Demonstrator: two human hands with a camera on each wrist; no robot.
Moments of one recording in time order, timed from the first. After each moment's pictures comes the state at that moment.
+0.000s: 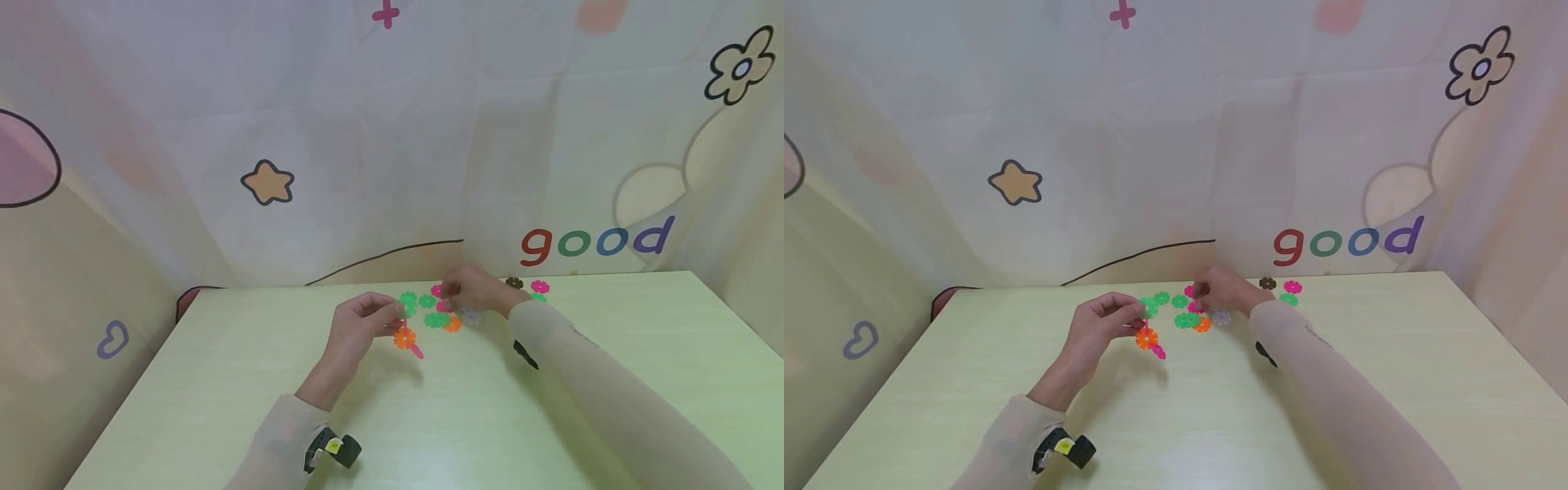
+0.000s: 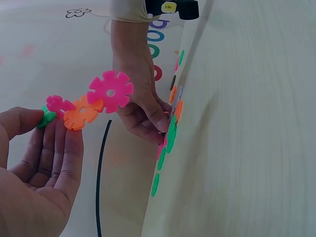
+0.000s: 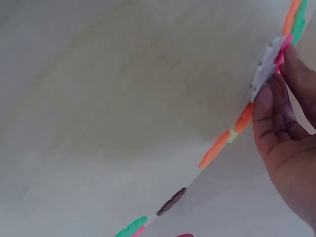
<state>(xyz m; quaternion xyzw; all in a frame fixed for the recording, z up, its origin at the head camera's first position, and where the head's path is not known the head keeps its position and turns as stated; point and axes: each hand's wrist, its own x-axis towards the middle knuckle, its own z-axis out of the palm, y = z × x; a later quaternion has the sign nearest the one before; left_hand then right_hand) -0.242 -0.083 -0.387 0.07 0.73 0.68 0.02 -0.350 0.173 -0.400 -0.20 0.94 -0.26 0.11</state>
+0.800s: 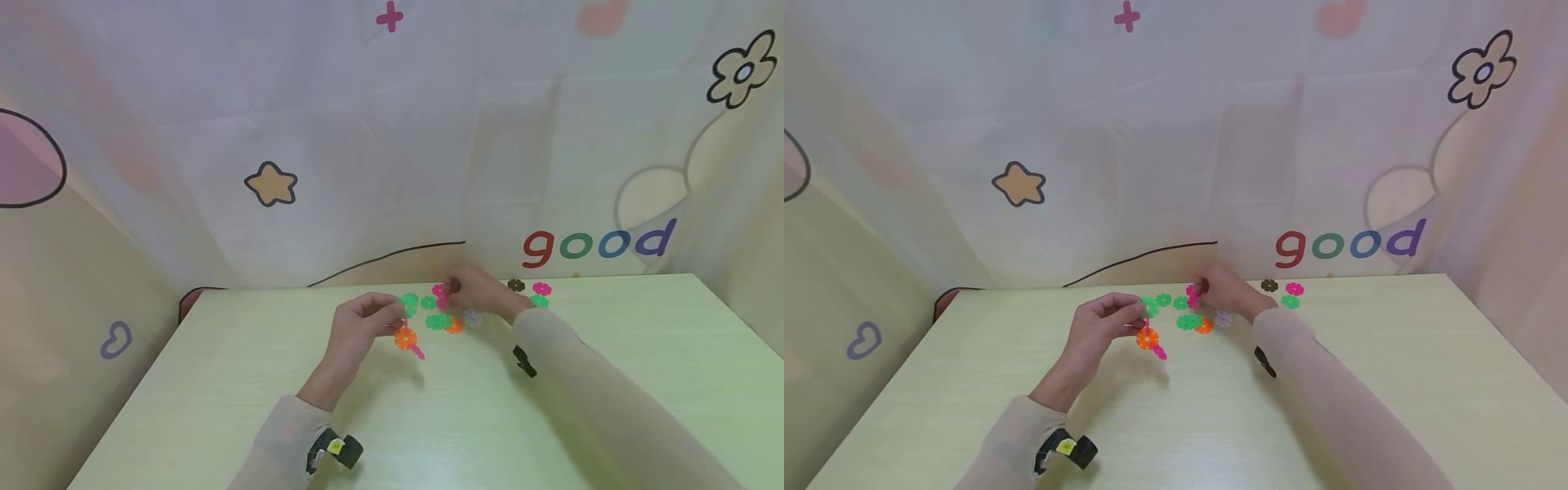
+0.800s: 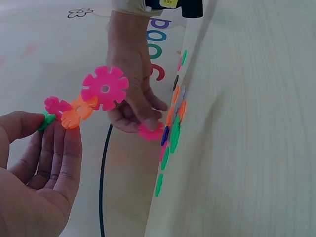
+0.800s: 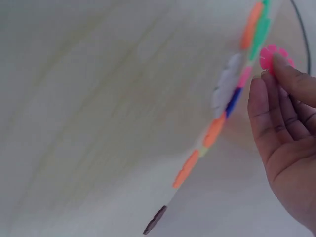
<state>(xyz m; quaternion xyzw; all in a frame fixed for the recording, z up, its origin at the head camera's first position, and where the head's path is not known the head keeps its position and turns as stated) -0.241 -0.086 -0.386 0.08 0.72 0.69 0.02 -0.340 0.167 -0.393 -0.17 0.93 -0.30 0.08</state>
